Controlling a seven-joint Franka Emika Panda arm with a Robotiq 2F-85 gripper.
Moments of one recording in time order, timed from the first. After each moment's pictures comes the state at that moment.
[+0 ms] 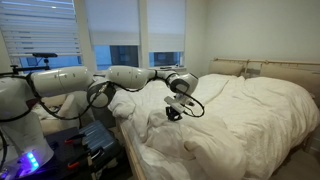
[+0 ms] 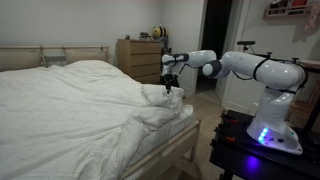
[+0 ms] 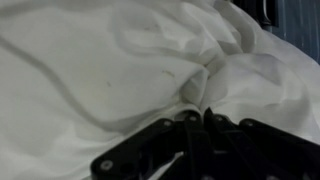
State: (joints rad) arm -0.37 1.42 0.10 -0.36 0.13 1.42 -0.58
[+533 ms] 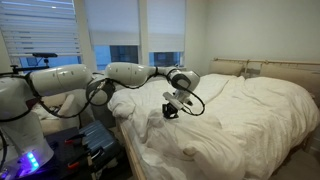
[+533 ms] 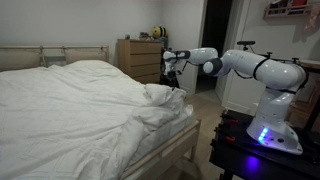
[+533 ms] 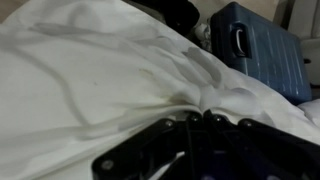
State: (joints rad) arm -0.39 1.38 0.09 -0.36 0.12 1.22 -0.58
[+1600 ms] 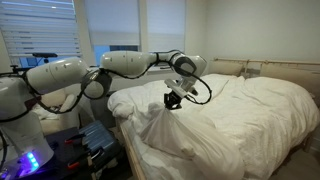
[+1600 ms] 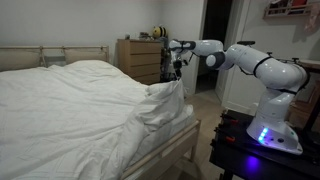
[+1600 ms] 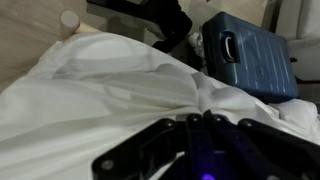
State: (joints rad) arm -0.47 1.26 0.08 -0.36 0.12 1.09 -0.58
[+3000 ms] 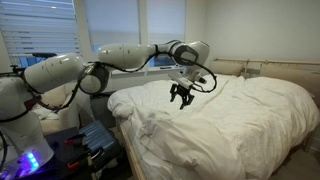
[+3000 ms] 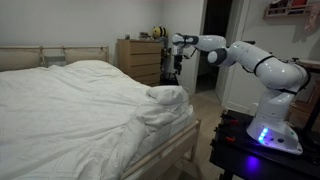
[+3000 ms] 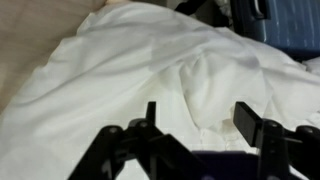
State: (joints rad) arm -0.50 1.19 0.08 -0.36 0.12 1.26 -0.52
